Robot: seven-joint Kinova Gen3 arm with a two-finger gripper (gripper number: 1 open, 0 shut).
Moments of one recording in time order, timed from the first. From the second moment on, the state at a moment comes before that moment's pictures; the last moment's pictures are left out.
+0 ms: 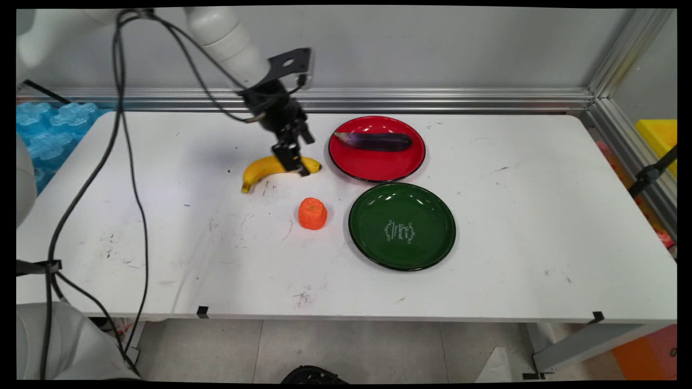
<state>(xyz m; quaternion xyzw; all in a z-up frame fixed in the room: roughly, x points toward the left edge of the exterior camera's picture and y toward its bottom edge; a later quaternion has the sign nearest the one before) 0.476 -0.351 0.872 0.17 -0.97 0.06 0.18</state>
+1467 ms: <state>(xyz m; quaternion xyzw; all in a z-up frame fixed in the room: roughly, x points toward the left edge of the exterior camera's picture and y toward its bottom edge) 0.419 -0.523 0.762 0.15 -0.94 0.13 0.26</state>
